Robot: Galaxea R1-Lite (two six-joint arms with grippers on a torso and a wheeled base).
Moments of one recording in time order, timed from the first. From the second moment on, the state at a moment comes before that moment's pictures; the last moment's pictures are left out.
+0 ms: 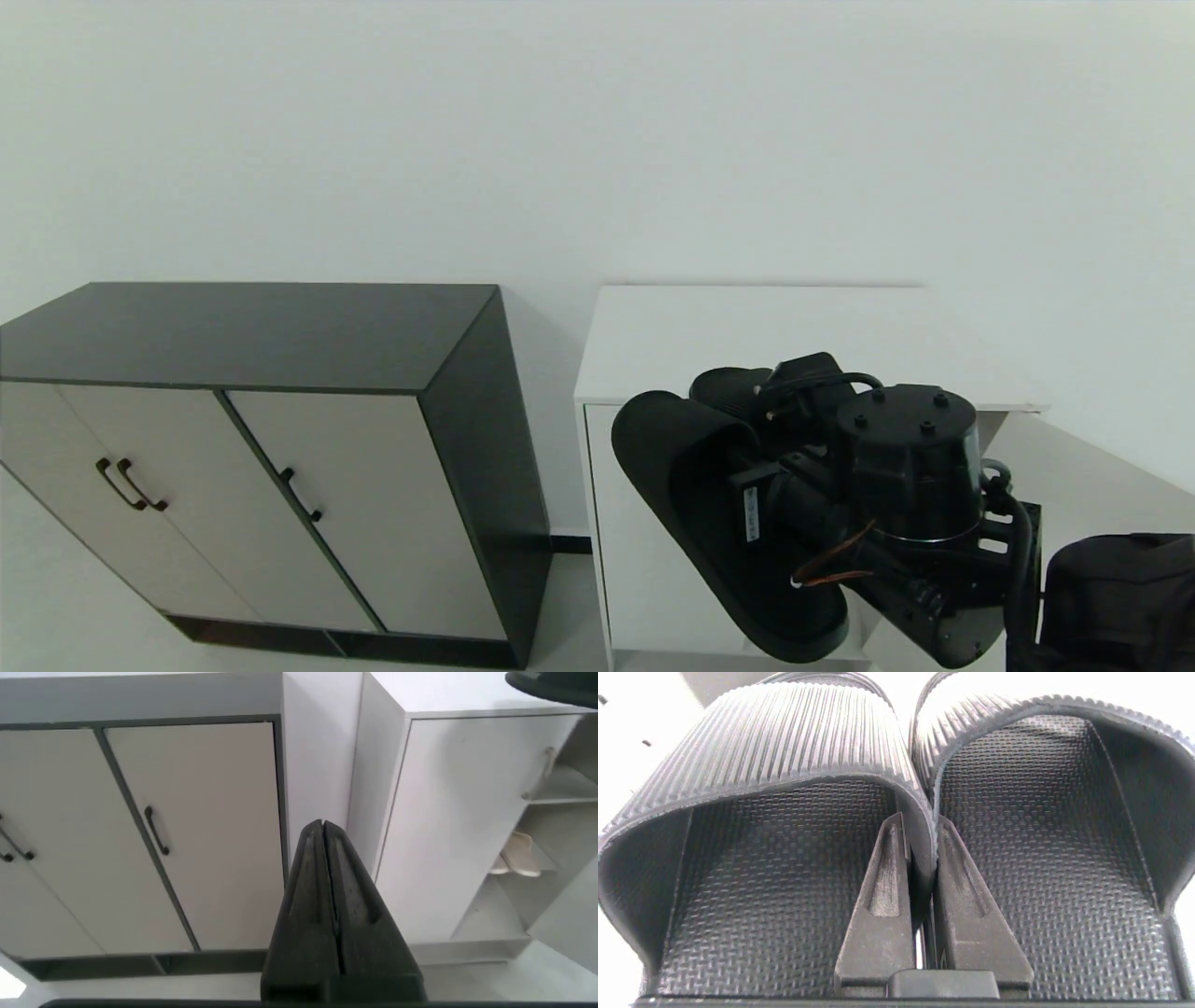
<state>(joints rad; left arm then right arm) 0.00 0.00 0.00 0.00 -0.04 0.02 0.88 1.76 -0.75 -0.72 -0.49 0.15</state>
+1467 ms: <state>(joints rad) 0.00 0.00 0.00 0.00 -0.04 0.02 0.88 1.77 -0.72 -0.77 -0.49 0.15</state>
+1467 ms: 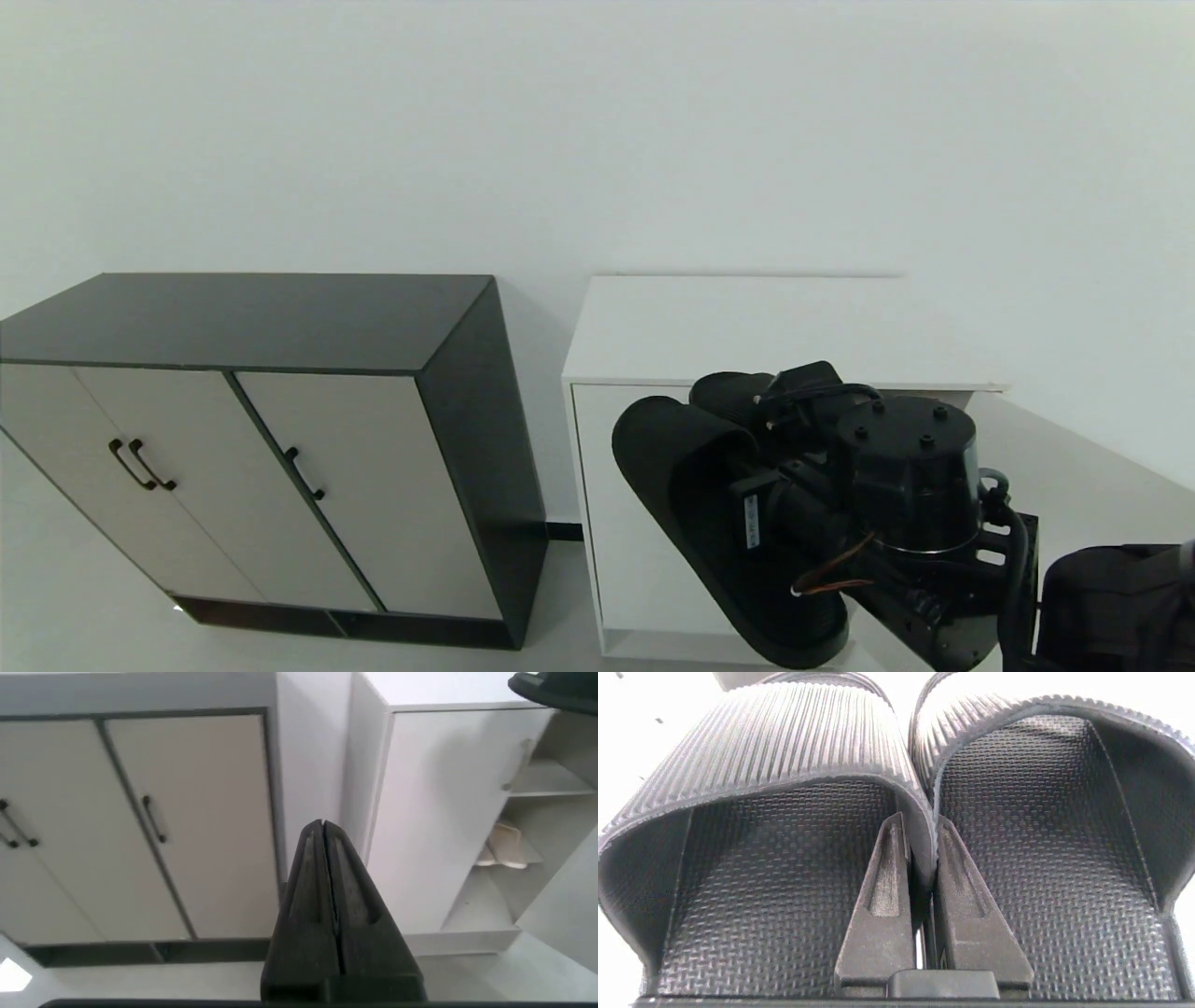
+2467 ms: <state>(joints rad) 0.00 0.00 0.00 0.00 -0.04 0.02 0.88 1.77 -0.66 -0.88 -0.45 0.11</state>
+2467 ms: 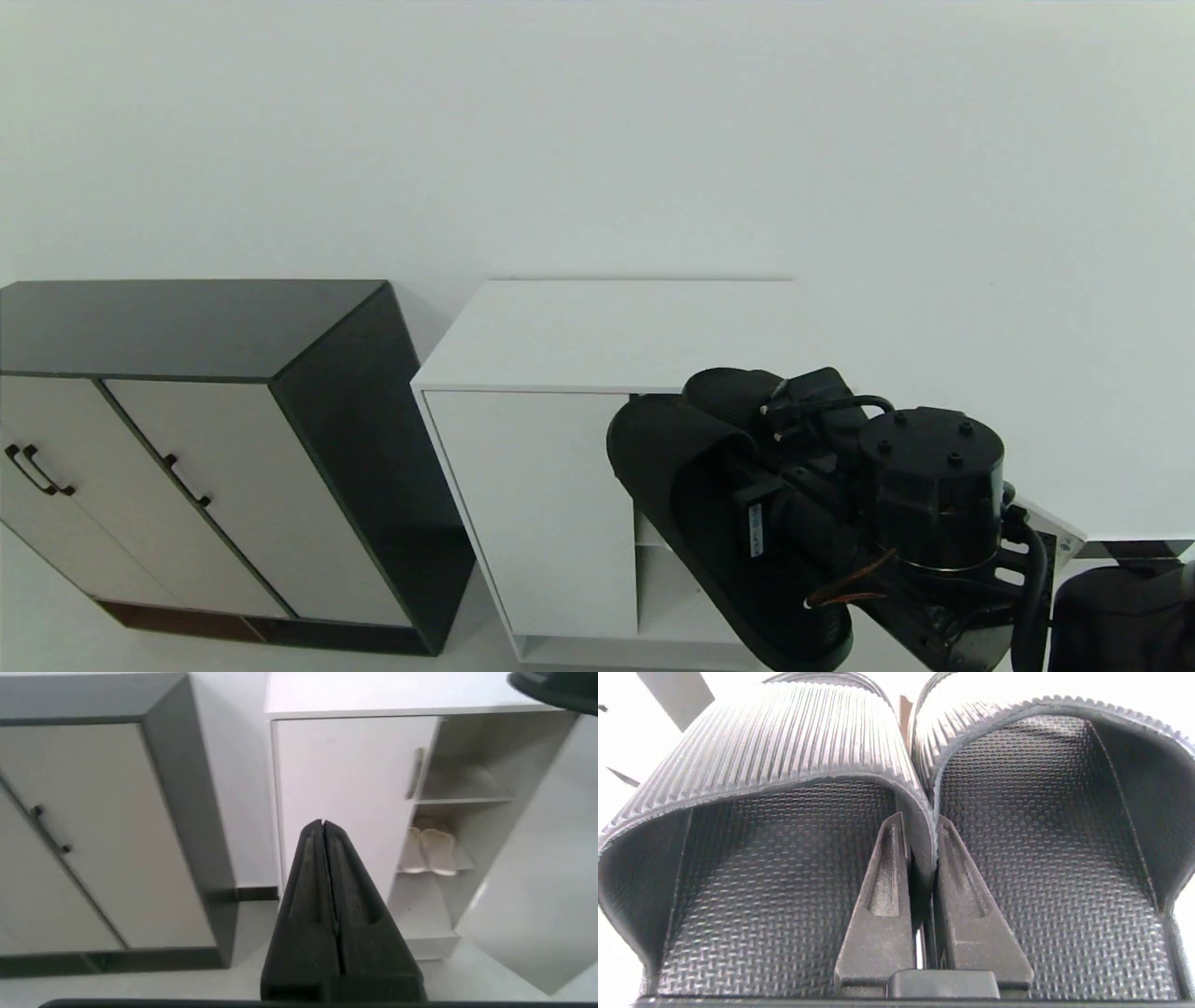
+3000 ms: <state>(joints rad) 0.00 0.00 0.00 0.00 -0.04 0.02 0.88 1.77 -0.66 -0.88 -0.45 0.11</state>
